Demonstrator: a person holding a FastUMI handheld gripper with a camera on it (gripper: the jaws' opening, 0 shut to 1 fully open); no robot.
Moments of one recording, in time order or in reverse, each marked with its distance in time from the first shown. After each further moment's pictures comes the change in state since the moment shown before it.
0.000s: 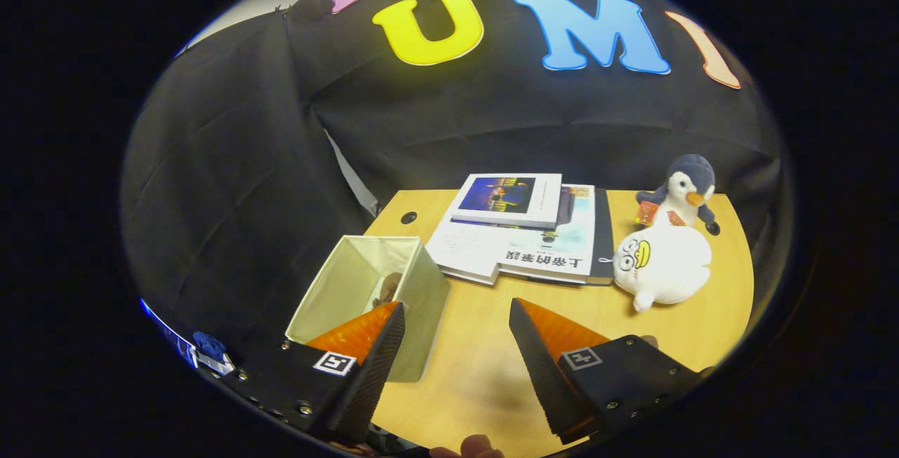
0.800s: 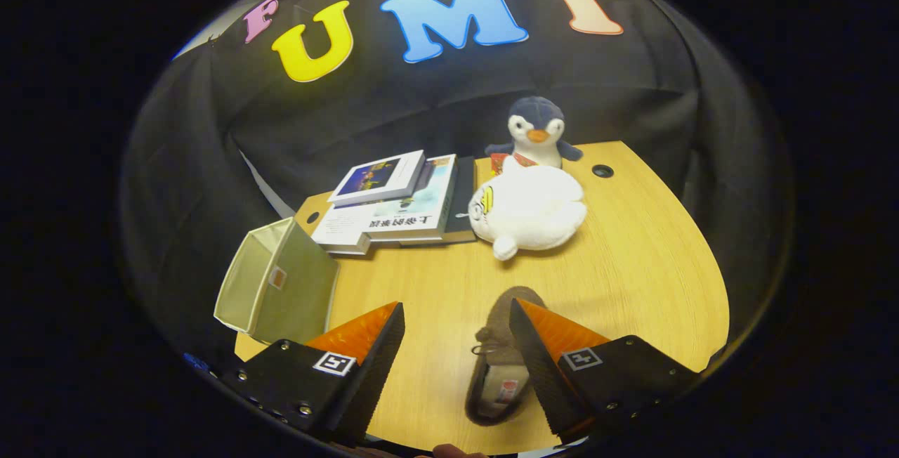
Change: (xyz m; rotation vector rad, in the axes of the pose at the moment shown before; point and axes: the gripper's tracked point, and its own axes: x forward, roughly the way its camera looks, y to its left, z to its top) arm -0.063 -0.175 -0.098 0.177 -0.002 -0.279
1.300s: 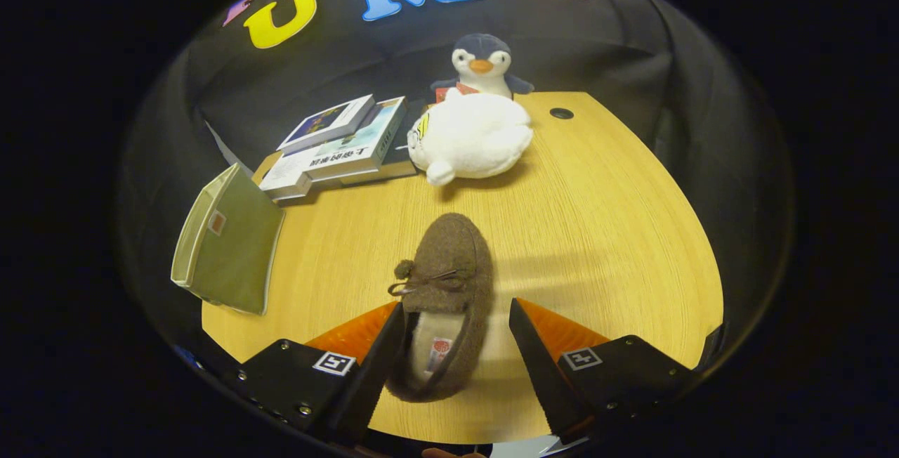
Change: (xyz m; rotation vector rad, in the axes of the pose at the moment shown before) arm 0.018 -0.064 -0.082 0.000 0.175 -0.099
